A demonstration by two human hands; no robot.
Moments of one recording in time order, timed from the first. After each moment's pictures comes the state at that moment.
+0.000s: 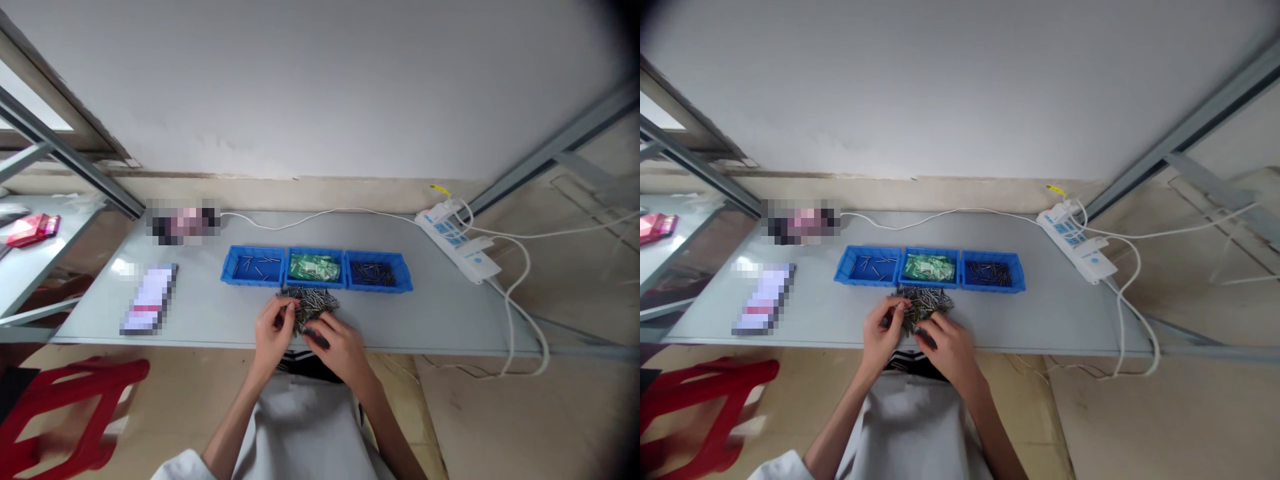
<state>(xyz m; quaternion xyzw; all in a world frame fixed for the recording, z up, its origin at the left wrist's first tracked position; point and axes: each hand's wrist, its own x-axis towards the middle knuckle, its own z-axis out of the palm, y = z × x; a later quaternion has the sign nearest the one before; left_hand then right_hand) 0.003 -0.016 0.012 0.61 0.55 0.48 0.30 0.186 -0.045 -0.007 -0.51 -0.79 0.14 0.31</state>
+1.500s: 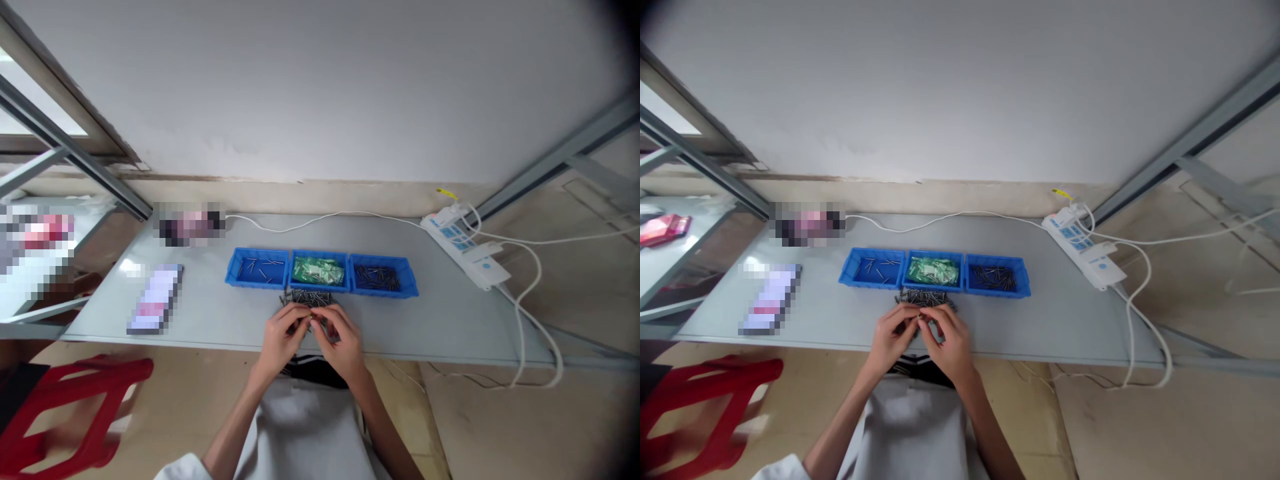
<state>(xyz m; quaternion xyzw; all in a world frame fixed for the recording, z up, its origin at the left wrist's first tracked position) 0.002 -0.011 0.003 0.71 0.42 0.47 0.31 0.173 -0.030 0.004 -0.47 -0.69 0.22 0.51</state>
